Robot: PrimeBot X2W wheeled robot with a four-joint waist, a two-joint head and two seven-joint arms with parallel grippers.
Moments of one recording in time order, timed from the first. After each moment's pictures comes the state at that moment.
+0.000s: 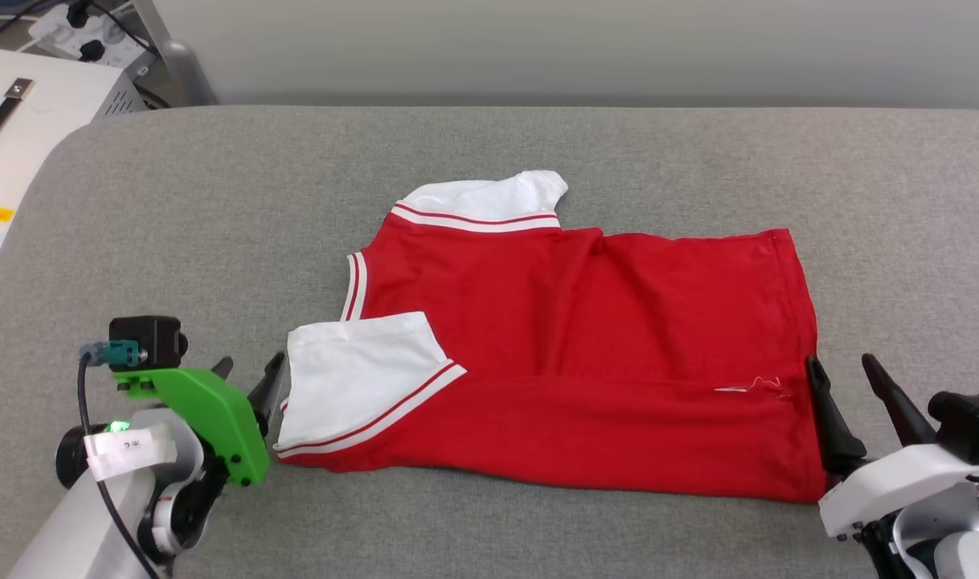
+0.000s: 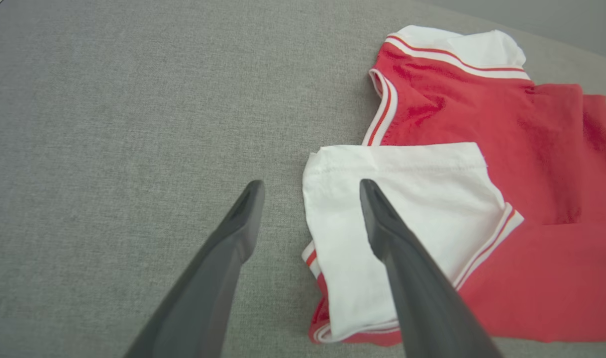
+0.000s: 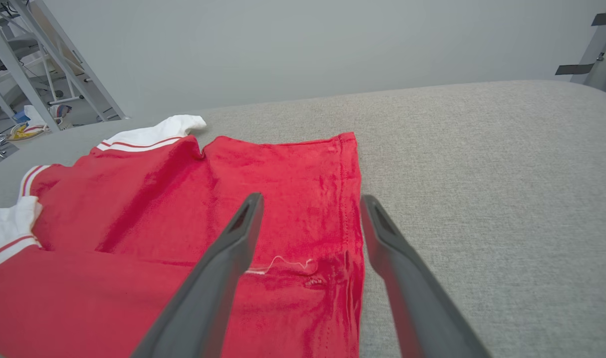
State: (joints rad) left arm -0.30 0.51 -0.38 0.26 -0.81 0.07 0.24; right arm -0.04 -0.19 0.00 0.11 0.35 0.14 -0.07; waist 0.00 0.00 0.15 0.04
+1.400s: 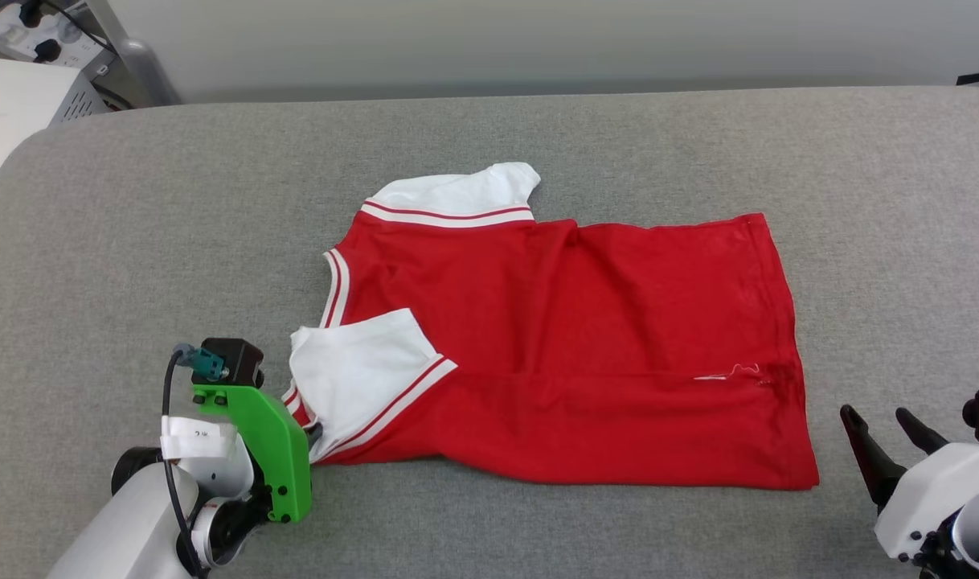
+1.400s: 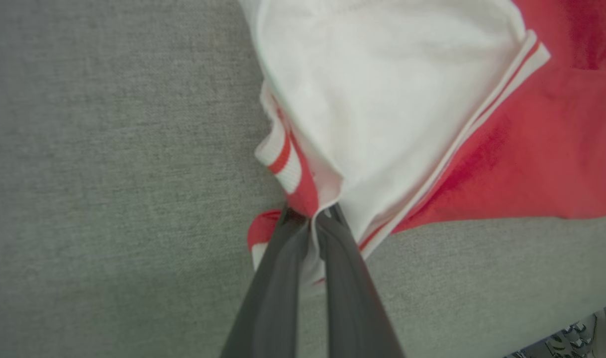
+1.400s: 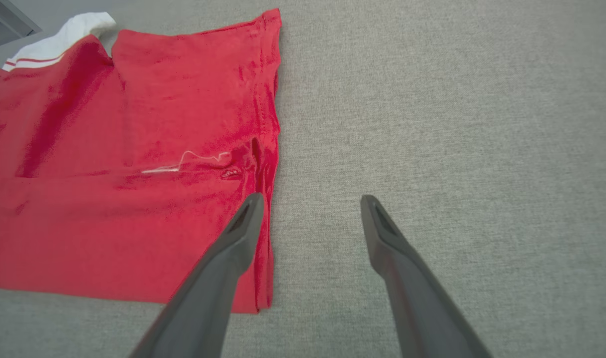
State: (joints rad) left arm -0.31 0.51 -0.51 0.27 -0.85 0.05 0.51; right arm 0.02 -0.24 -0.08 0.03 0.43 0.14 0.29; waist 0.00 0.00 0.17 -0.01
